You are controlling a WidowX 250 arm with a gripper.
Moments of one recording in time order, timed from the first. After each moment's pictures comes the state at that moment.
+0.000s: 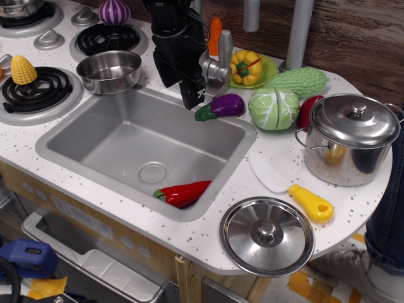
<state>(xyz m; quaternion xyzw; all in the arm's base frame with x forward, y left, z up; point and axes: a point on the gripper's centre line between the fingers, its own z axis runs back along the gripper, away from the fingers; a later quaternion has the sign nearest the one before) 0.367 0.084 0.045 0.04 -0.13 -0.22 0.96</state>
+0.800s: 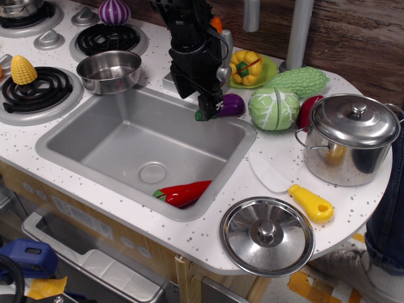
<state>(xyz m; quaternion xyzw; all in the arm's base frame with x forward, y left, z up) 0.378 0.061 0.022 0.05 -0.15 -0.21 0.96</state>
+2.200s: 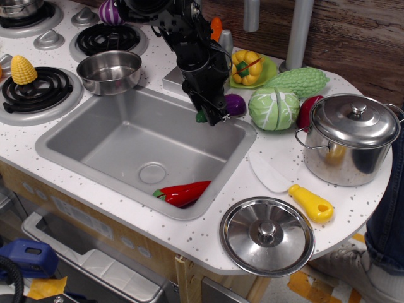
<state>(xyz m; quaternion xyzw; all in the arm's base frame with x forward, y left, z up) 0.379 0.059 0.007 0.03 -0.16 -0.24 0.96</state>
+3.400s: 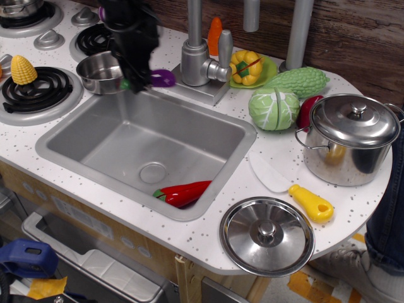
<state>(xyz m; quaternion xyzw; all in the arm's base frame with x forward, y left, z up) 0.351 0.165 0.063 0.13 -0.13 -0.28 0.94</state>
